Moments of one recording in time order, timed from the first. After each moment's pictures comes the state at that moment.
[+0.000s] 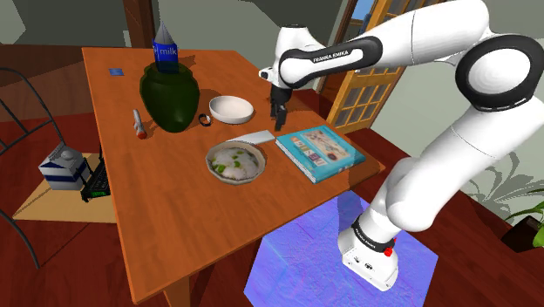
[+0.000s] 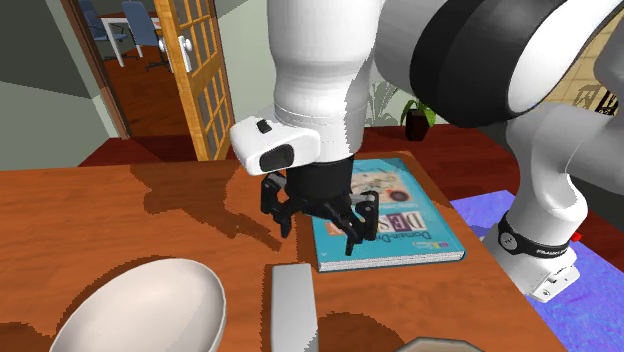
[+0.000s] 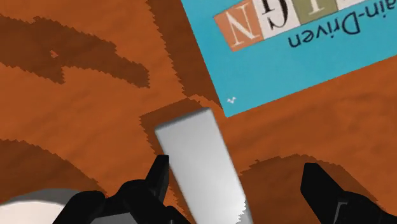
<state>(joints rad) 0.25 -0.13 -0.18 -2.24 -0.09 2.10 -0.86</state>
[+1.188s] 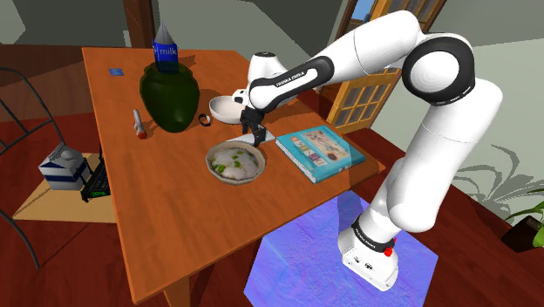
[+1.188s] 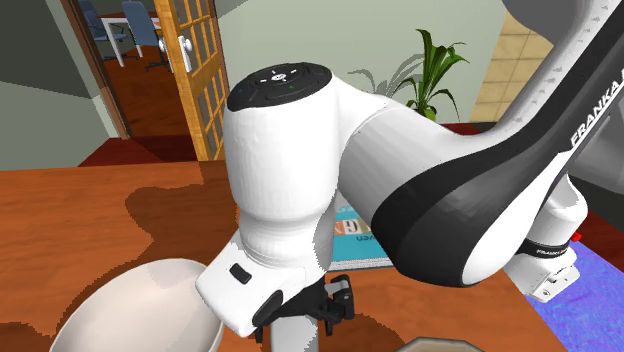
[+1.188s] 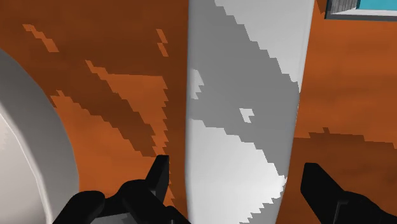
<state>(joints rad) 0.30 0.15 -0.14 -2.17 0.01 2.32 -1.25</state>
